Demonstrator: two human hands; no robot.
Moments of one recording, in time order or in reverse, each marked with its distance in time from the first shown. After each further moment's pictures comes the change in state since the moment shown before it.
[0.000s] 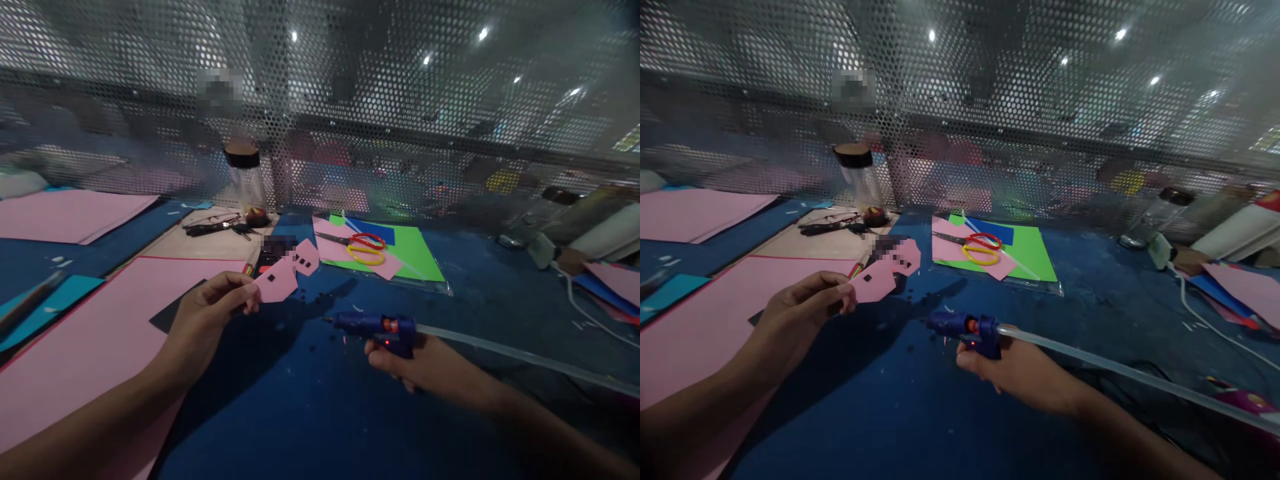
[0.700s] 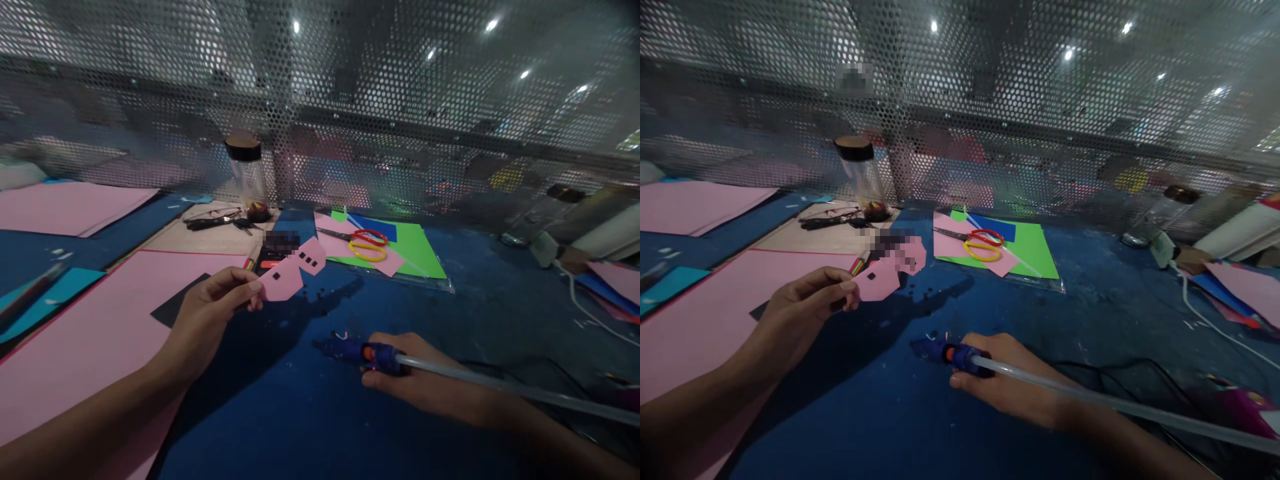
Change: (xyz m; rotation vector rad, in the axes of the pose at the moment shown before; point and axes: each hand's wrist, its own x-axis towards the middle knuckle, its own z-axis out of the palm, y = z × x) left_hand -0.002 -0.004 -0.001 0.002 -0.021 0.001; right_hand -0.004 -0.010 0.006 -0.401 -0.081 -0.084
